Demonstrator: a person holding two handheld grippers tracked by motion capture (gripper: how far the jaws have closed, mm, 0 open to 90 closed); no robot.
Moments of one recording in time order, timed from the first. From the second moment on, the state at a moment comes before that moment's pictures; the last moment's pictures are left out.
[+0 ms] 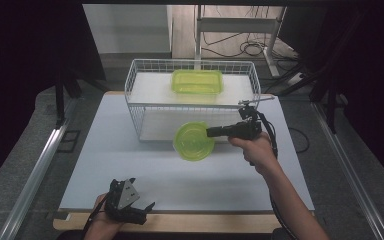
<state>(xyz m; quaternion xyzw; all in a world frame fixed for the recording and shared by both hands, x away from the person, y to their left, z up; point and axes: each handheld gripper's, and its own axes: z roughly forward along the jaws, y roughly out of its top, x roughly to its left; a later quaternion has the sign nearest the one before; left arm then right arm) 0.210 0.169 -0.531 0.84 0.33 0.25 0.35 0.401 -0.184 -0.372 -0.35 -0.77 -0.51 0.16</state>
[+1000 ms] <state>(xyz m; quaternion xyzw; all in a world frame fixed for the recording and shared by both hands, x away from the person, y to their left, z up) 0.210 0.169 -0.531 0.84 0.32 0.25 0.35 0.435 -0.180 -0.279 -0.37 -0.73 -0.57 0.09</state>
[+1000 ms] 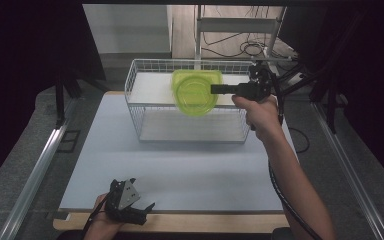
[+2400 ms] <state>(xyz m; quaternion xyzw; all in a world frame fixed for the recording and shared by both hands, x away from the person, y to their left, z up) 0.209 0.165 -0.534 0.85 0.31 0.24 0.34 0.486 -0.161 -0.259 -0.47 -0.71 -0.53 -0.01</state>
